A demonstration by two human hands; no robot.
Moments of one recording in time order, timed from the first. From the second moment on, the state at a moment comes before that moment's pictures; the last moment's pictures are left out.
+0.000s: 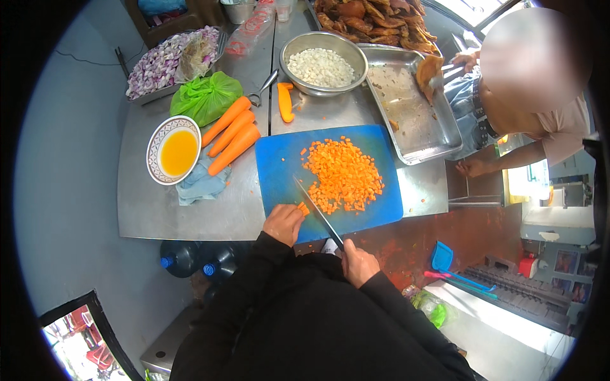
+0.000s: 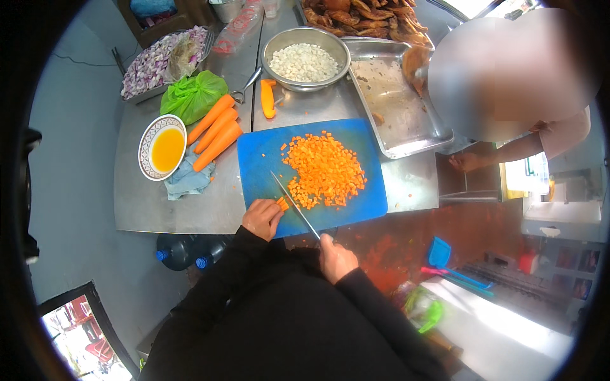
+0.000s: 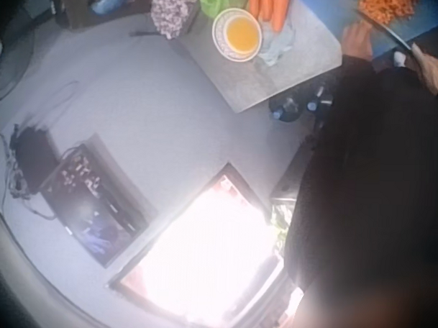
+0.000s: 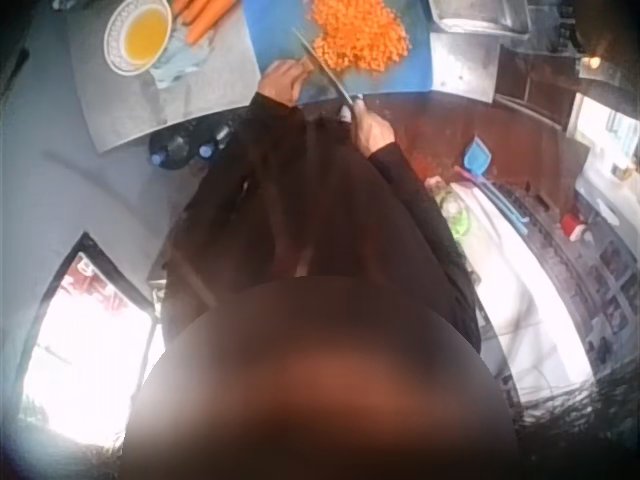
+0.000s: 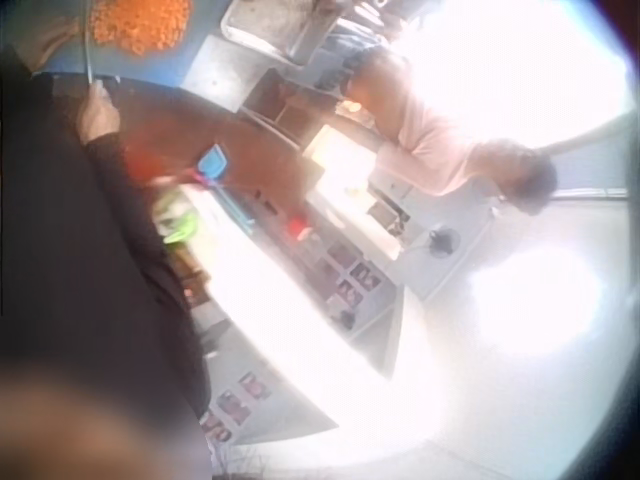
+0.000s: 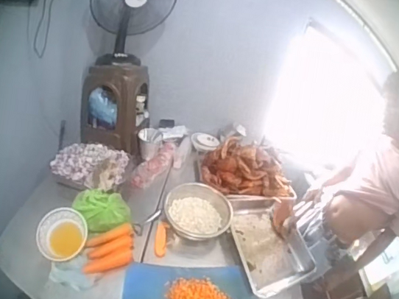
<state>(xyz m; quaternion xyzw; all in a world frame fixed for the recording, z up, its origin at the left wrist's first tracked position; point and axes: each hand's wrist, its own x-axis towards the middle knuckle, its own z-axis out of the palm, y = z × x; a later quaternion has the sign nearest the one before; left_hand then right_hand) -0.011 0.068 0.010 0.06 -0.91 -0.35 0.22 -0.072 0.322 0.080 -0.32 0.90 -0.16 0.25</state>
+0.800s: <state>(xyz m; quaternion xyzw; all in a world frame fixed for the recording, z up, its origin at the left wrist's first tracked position) -0.010 0.070 0.012 0.06 -0.91 -0.34 0.21 -0.079 0.305 0.054 -0.32 0.88 -0.20 0.31</state>
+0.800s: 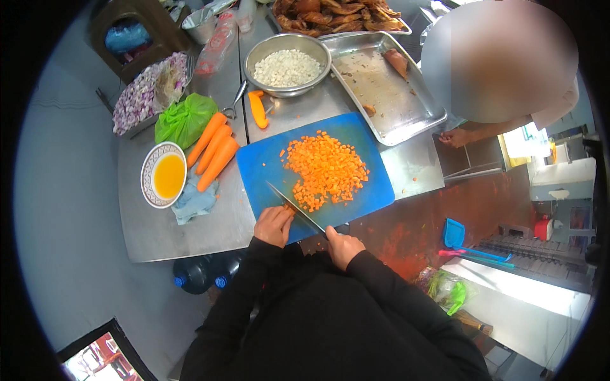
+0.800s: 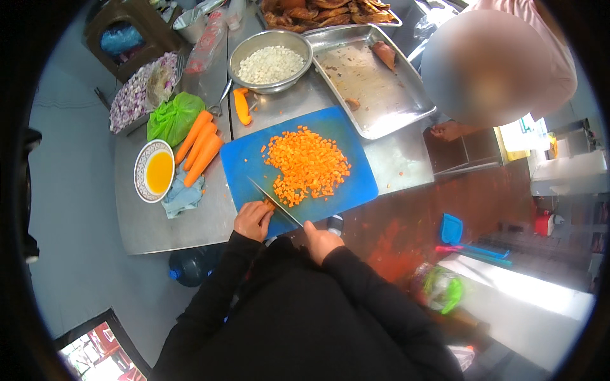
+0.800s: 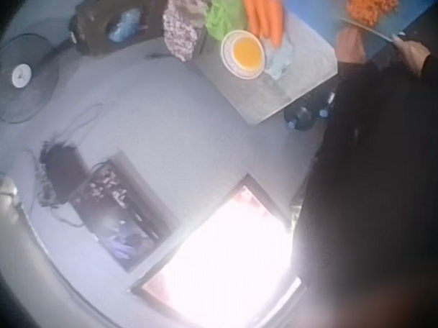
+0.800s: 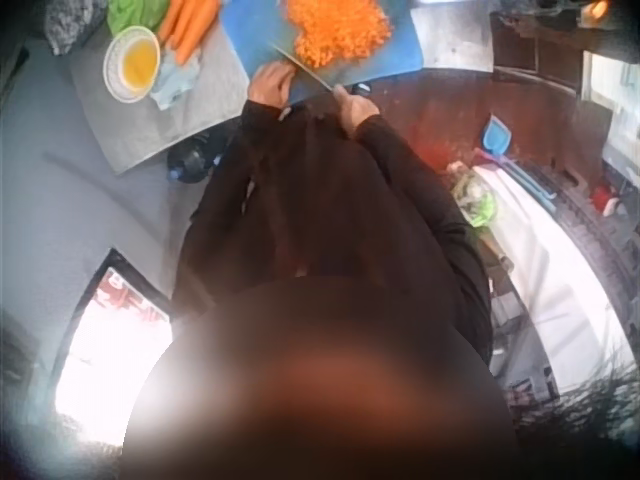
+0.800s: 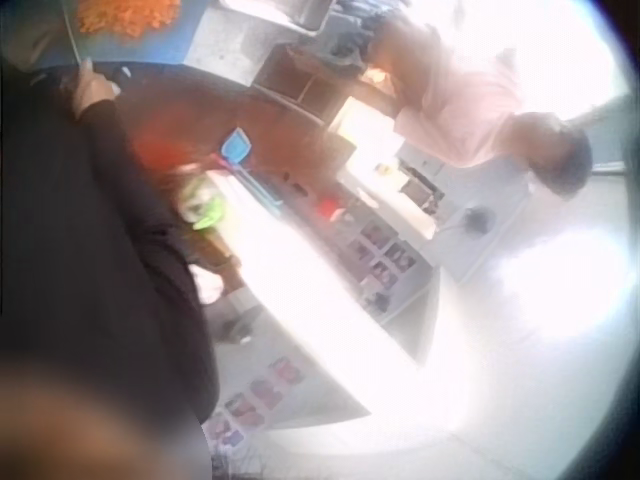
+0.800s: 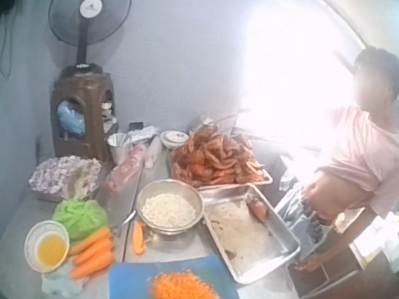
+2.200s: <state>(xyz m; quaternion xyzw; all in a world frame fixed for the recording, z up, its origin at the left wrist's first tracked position) -0.005 0.073 0.023 0.08 -0.92 -0.33 0.19 -0.094 0.294 0.090 -0.34 0.87 -0.16 0.32</state>
